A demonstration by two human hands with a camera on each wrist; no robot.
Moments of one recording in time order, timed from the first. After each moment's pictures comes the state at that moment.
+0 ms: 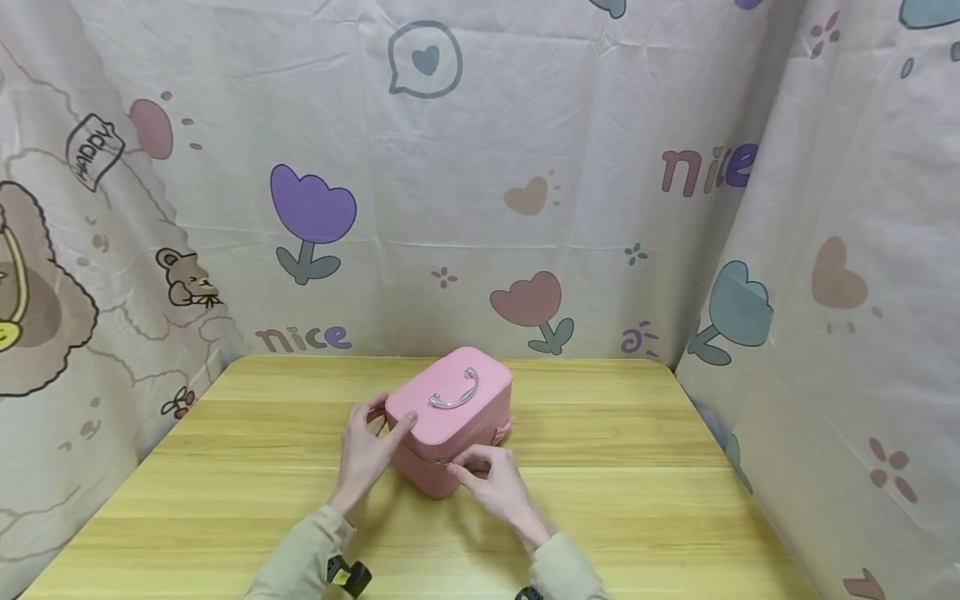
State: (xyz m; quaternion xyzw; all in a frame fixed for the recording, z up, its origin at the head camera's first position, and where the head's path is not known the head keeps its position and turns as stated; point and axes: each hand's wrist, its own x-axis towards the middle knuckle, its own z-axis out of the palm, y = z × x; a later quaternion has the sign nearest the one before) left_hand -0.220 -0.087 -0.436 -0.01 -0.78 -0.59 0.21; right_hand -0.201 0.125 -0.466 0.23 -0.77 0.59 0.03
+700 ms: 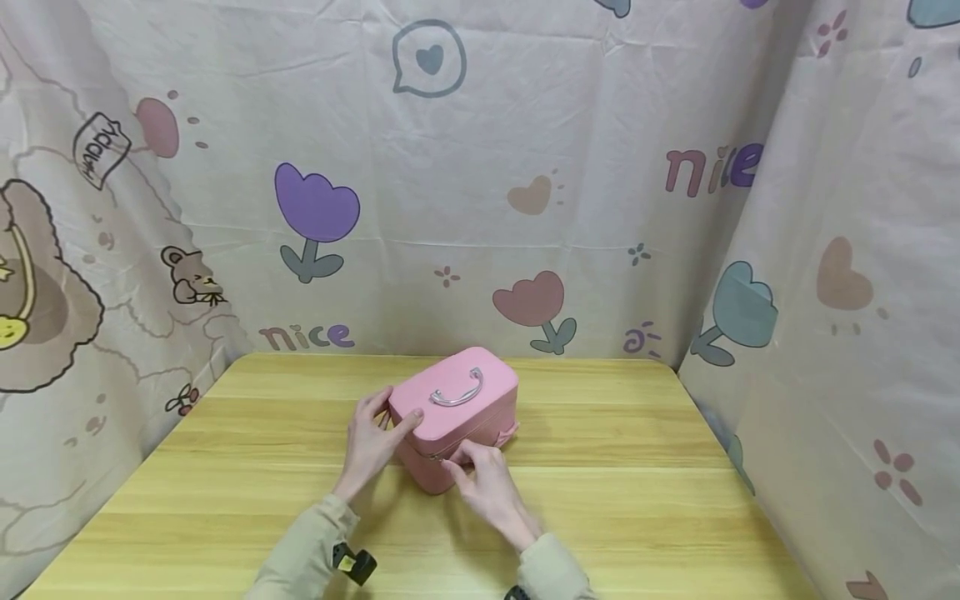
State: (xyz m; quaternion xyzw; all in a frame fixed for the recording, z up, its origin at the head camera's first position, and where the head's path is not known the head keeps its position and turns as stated) left_hand -0.228 -0.088 -0.432 -0.01 -0.79 -0.58 0.19; right_hand -0.203 0.110 -0.468 0.30 -0.81 0.48 0.15
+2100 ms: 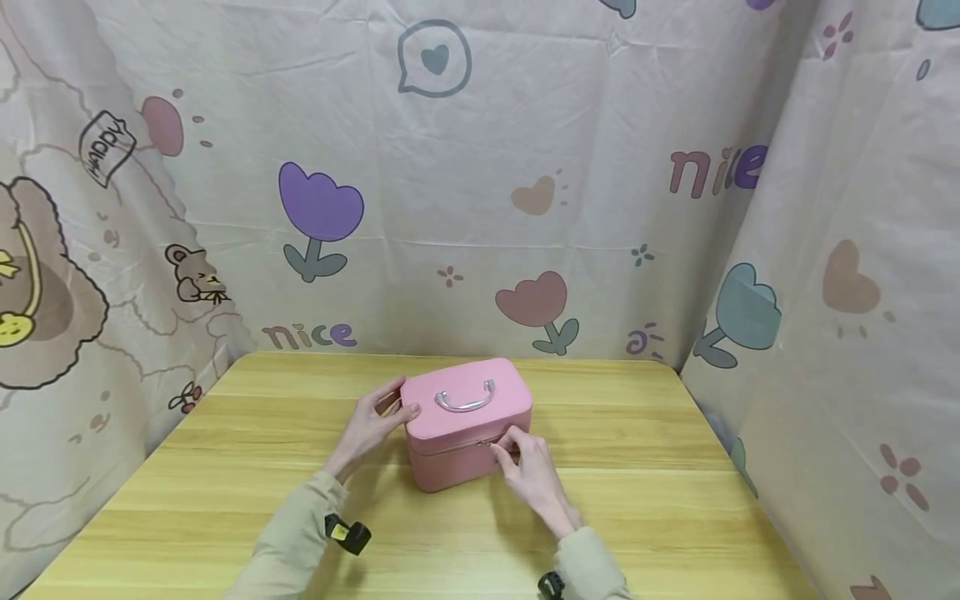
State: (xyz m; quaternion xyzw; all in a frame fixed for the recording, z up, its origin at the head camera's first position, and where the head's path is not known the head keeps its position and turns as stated) left_hand -0.251 -0.114 -0.424 -0.12 -0.75 -0.65 0.05; right_hand -0.213 0.158 -0.463 0.20 -0.85 0.46 0.19
